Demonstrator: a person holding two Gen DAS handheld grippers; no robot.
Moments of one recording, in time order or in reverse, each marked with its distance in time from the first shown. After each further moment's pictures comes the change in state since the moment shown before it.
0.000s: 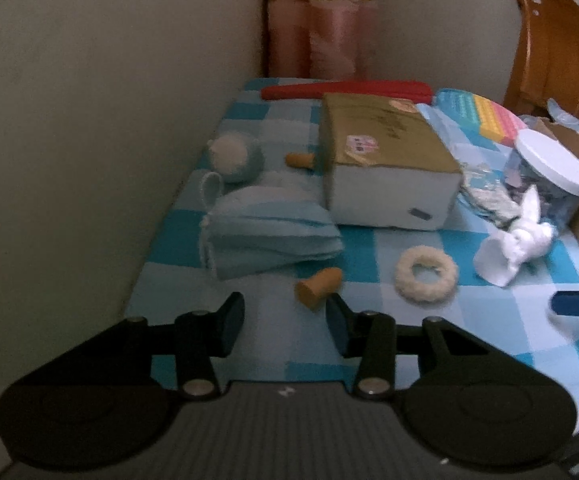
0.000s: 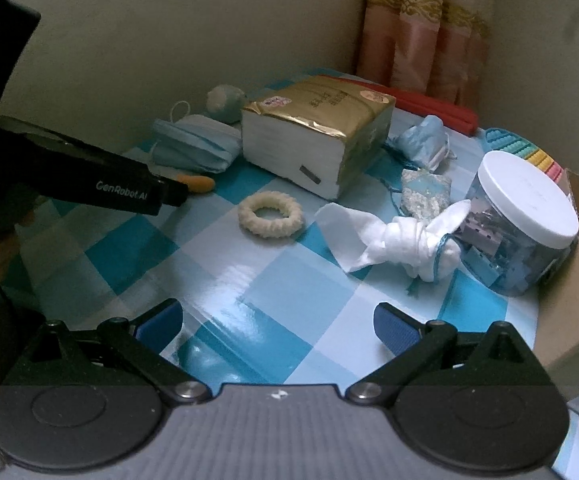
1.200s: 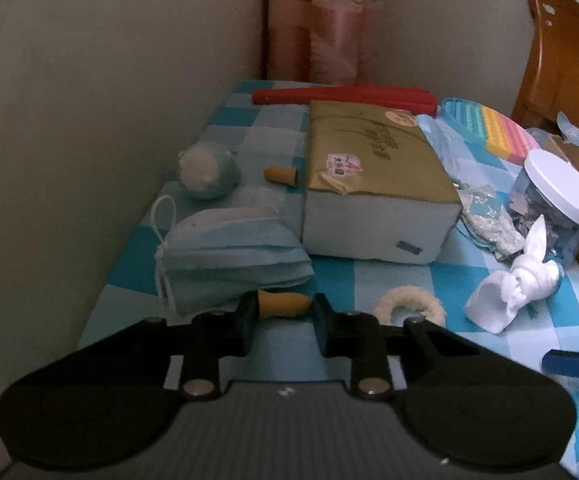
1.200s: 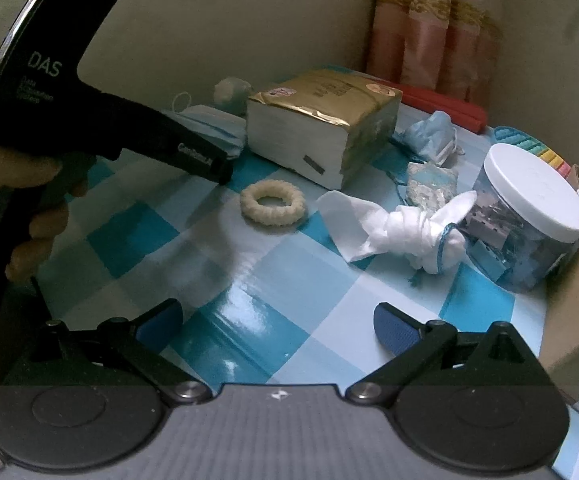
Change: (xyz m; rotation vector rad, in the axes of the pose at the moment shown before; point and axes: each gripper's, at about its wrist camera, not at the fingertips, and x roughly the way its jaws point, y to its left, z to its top) left arm 0.021 -0.024 0.018 -0.052 0.002 -0.002; right arm 0.002 -0.005 -0.008 -0.023 -0.004 0.034
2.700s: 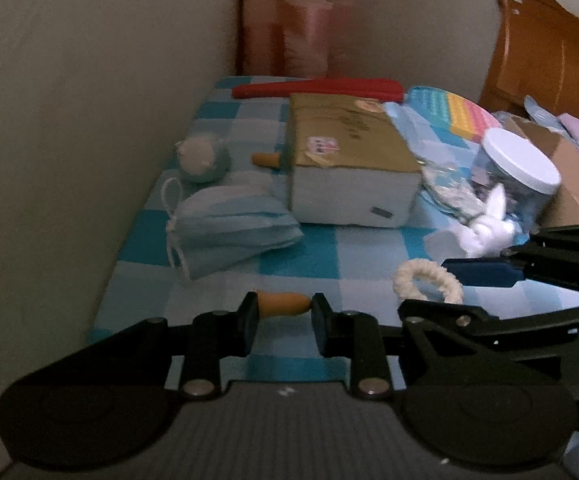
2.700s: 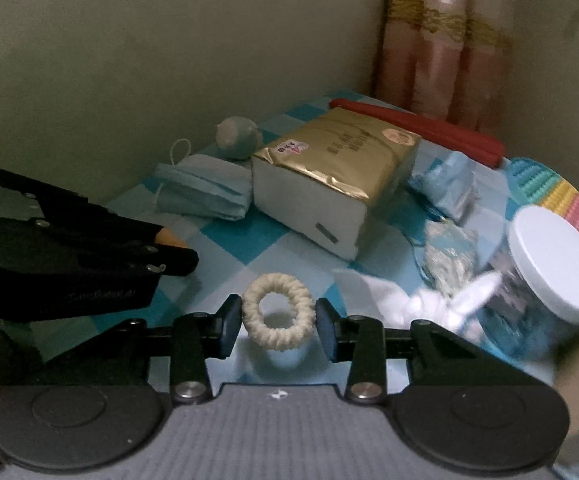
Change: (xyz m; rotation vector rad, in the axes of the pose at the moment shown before) left arm -0.029 0.017 -0.014 0.053 0.020 -0.079; right arm 0.009 0.001 0.046 0.013 -0.021 0.015
